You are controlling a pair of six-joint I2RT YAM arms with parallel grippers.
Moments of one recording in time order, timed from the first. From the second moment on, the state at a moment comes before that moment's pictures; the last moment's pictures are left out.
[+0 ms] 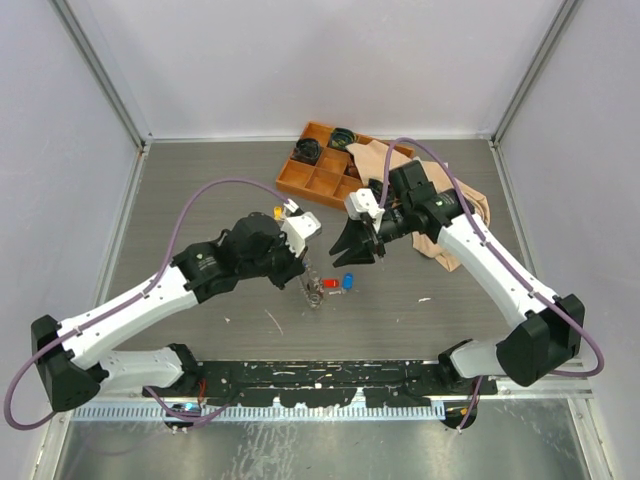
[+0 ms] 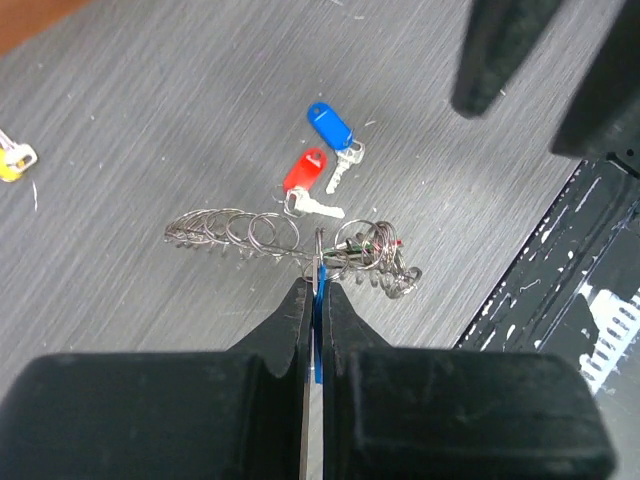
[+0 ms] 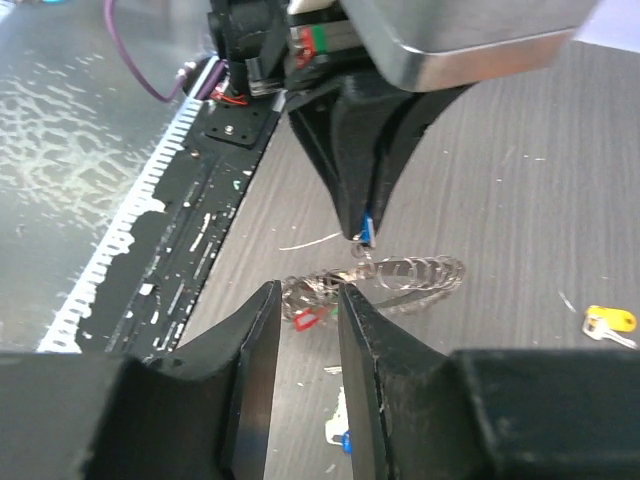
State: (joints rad) left arm -0.92 1.13 1.06 -0.54 0.06 0.01; right arm 0.47 1.35 1.30 -0.85 -1.24 -0.96
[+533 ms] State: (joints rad) left arm -0.86 1.29 1.26 -0.71 0.08 -0.22; right arm 0.50 1.34 1.12 -0.70 -1.23 -0.83
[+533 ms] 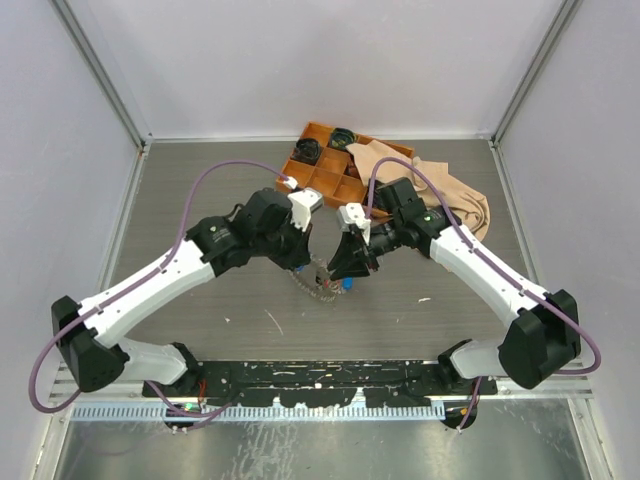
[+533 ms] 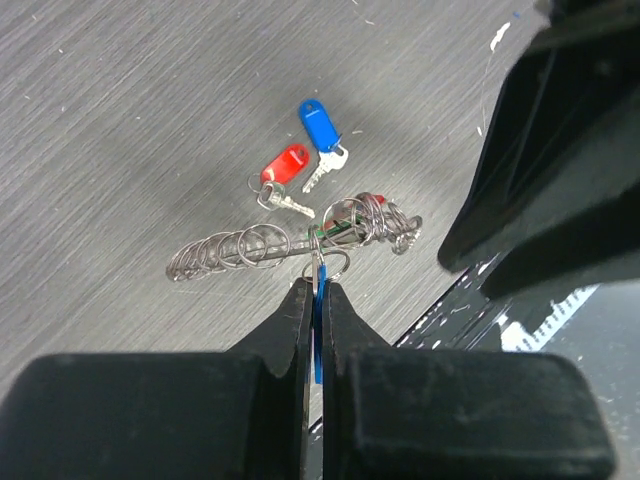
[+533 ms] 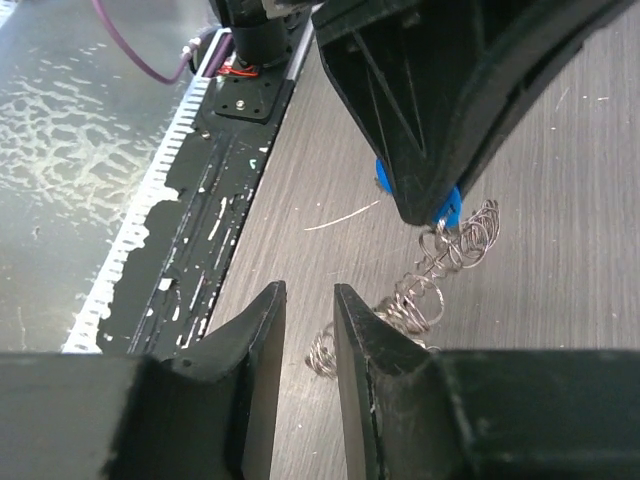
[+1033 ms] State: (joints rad) left arm -0.71 1.46 1.40 -0.78 0.26 -0.48; right arm 0.54 1.32 1.02 -0.39 -1.04 -0.59
